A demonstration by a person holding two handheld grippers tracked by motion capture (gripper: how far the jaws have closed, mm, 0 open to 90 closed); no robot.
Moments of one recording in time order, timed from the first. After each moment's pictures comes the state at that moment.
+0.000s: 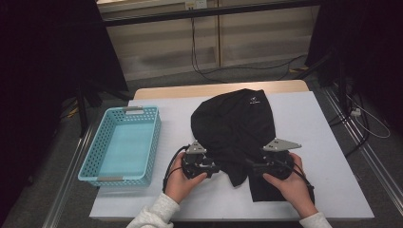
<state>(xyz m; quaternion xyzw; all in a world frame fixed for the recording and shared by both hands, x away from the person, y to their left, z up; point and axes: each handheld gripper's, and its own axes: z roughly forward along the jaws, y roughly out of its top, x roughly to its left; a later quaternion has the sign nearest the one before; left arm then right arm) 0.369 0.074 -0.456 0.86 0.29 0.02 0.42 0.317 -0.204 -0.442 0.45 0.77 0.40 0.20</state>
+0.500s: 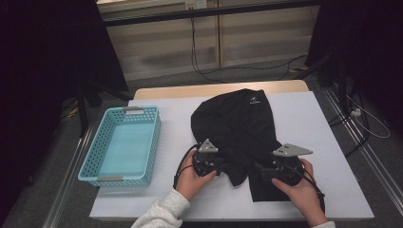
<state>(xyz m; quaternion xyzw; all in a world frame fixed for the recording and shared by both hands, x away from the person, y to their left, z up) 0.372 0.044 -0.466 0.87 0.27 0.03 0.42 0.298 -0.222 -0.444 0.47 0.76 0.39 0.21</state>
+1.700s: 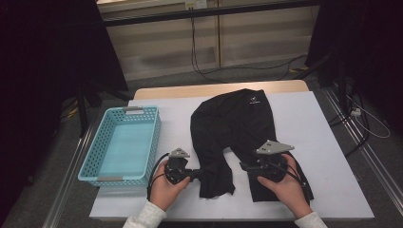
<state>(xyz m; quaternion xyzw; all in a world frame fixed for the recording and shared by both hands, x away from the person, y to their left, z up) 0.347 0.129 -0.448 0.84 0.37 -0.02 0.39 0.317 -0.182 -0.443 0.42 0.79 0.41 0.19</state>
